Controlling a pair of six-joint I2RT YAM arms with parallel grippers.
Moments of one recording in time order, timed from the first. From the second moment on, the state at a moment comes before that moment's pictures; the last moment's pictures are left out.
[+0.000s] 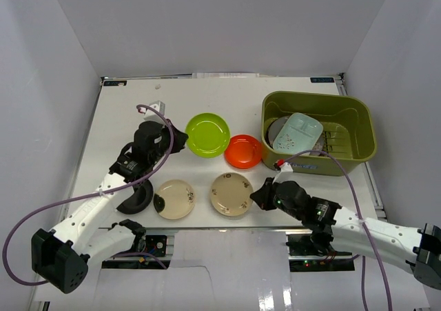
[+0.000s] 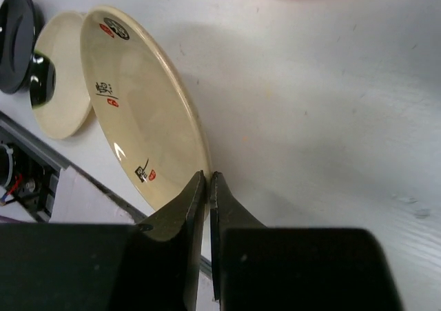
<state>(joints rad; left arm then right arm) -0.51 1.00 0.80 -0.20 -0.12 -0.61 1.07 0.71 0.22 -0.05 0.21 0.84</state>
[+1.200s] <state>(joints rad) -0.83 1.81 1.57 -0.11 0.01 -0.56 -0.14 0.98 0.72 -0.22 -0.09 0.39</state>
